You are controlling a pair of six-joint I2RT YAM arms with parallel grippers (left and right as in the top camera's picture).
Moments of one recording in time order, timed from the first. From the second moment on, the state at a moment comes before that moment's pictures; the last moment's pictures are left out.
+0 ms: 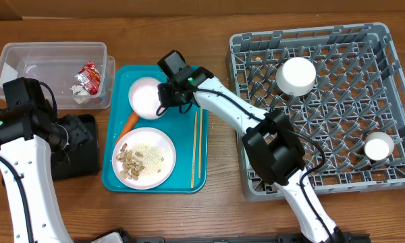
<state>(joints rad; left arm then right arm) 0.38 1.36 1.33 -1.32 0.00 -0.32 0.70 2.44 2.05 -0.67 -0.18 0.51</state>
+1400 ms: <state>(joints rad) 0.38 1.36 1.33 -1.29 0.02 -0.32 -0.15 2.10 1.69 -0.96 1.20 0.69</state>
